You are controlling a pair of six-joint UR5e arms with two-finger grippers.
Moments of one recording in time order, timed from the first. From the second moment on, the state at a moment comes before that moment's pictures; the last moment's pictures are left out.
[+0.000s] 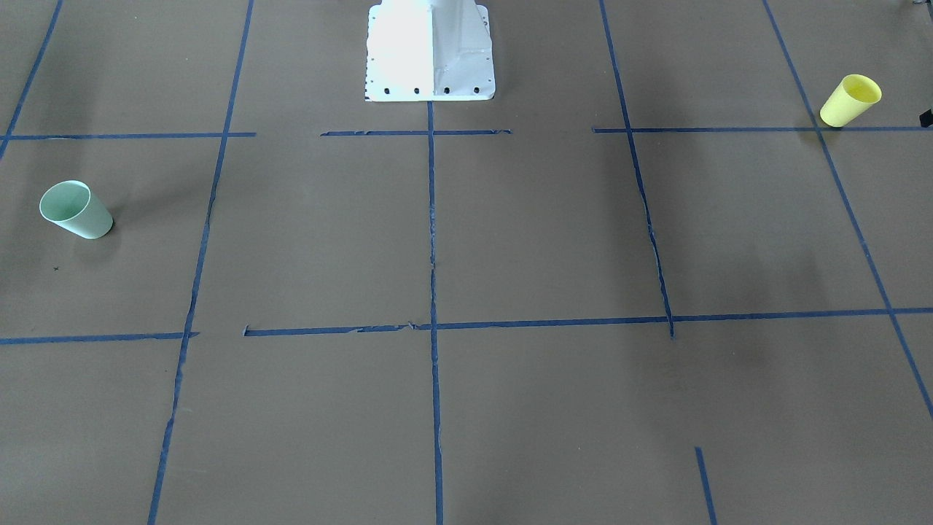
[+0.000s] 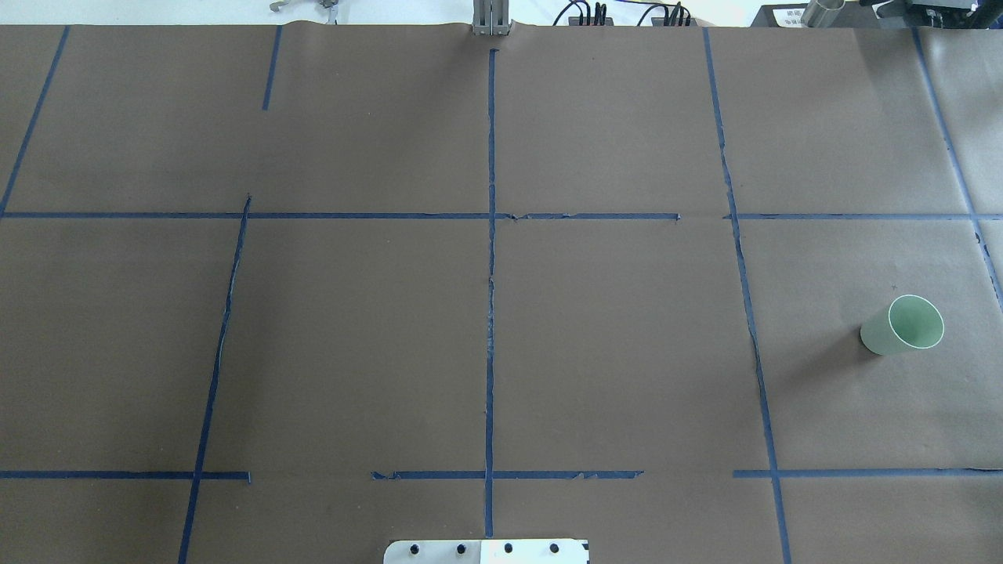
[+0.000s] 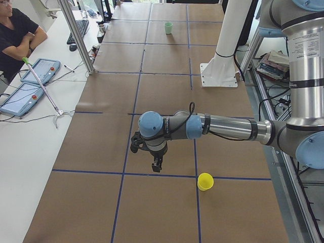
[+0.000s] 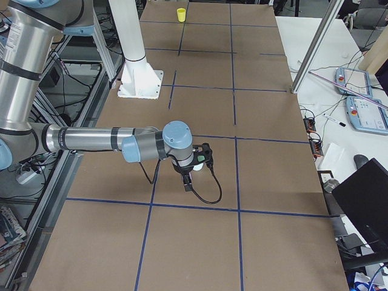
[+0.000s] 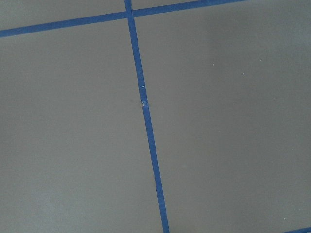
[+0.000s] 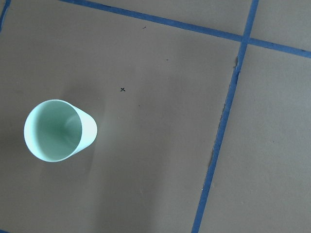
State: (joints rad) left arm -1.52 -1.36 -1.86 -1.41 -2.41 0.22; right arm 1.47 -1.95 1.96 -1.37 2.40 -0.04
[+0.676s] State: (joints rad) left arm -1.30 -1.35 -1.93 -1.58 -2.39 -0.36; right arm 1.46 -1.96 1.95 -1.32 2.40 -0.03
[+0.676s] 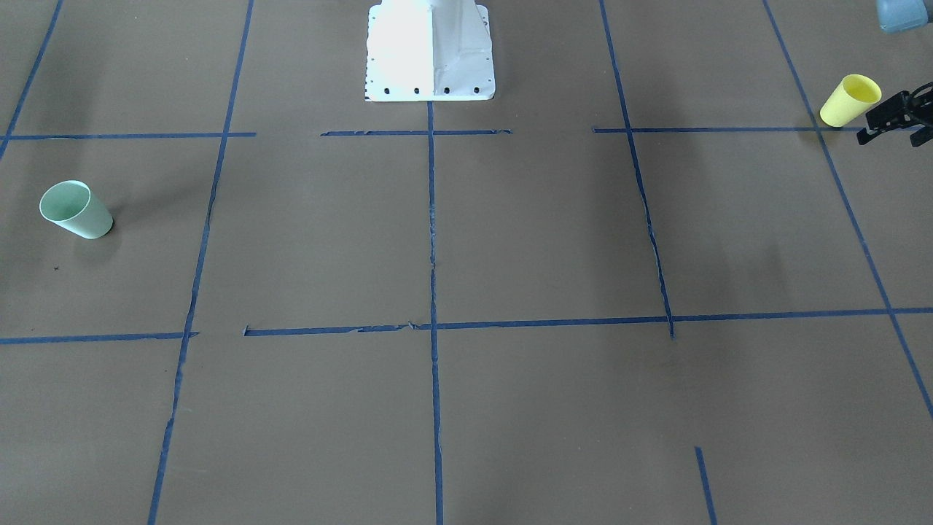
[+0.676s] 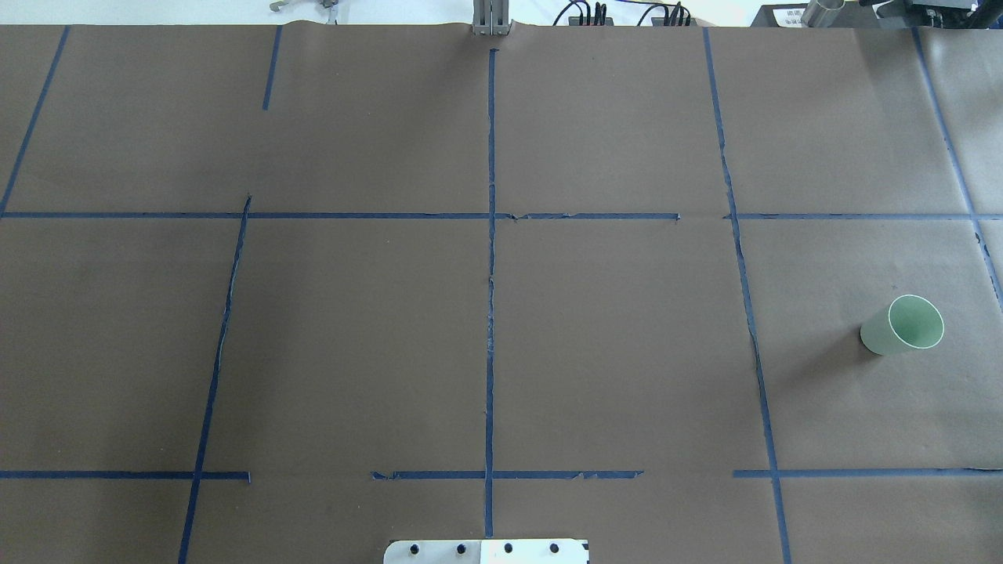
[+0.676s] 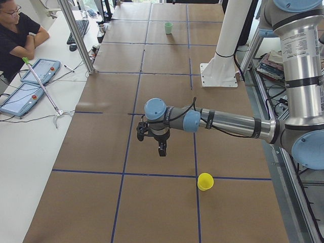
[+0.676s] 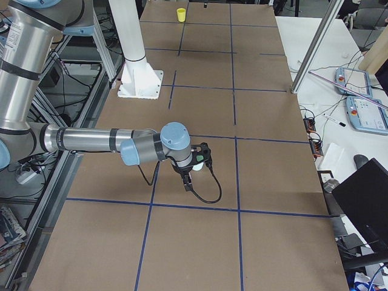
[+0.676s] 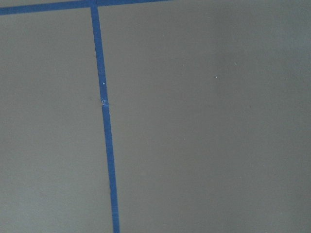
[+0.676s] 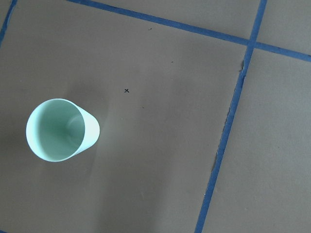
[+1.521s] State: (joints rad) left arm -0.88 -1.35 -2.02 -1.57 -1.89 -1.27; right arm 1.45 -1.96 1.95 -1.31 2.40 -0.03
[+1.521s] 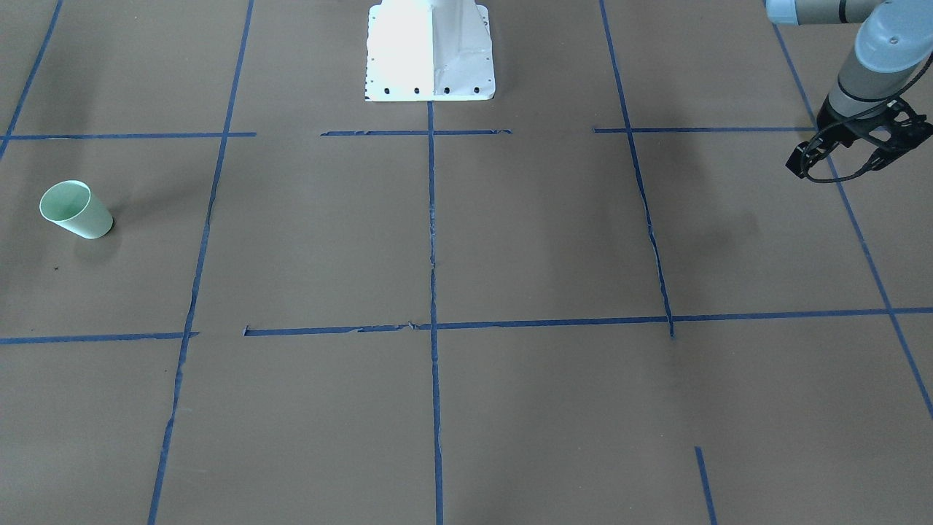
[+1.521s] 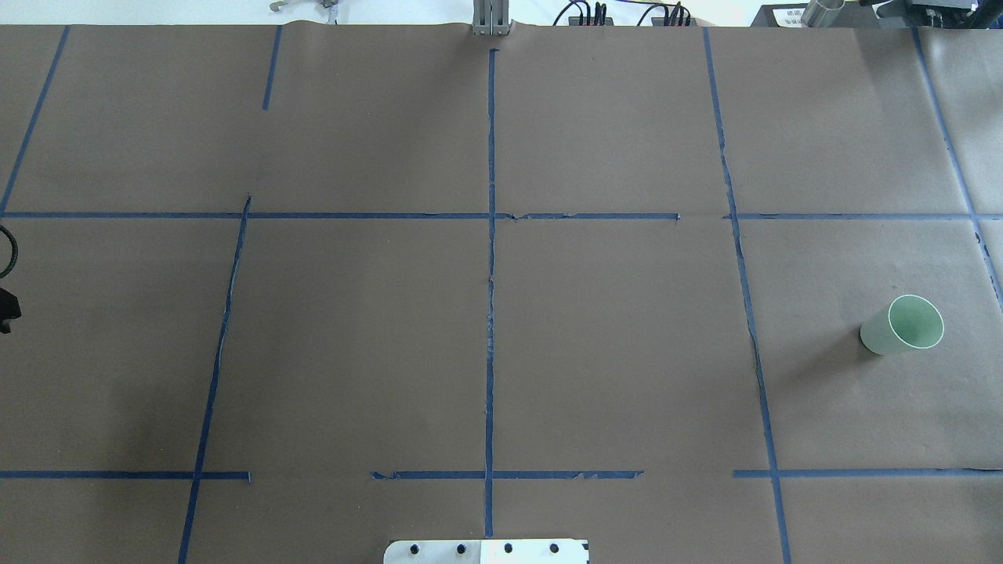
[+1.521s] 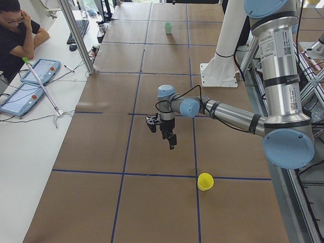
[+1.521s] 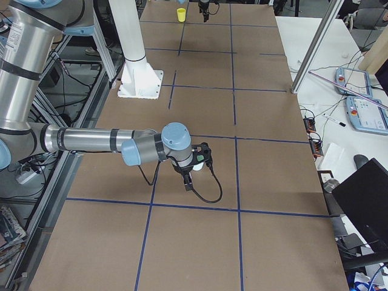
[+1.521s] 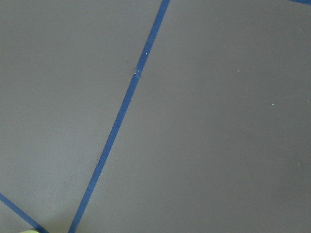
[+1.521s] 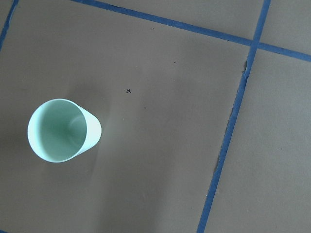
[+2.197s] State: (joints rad) left arm -0.70 -1.35 -2.01 -1.30 -1.64 -1.95; right arm 1.45 -1.95 1.95 -1.26 2.40 -0.03
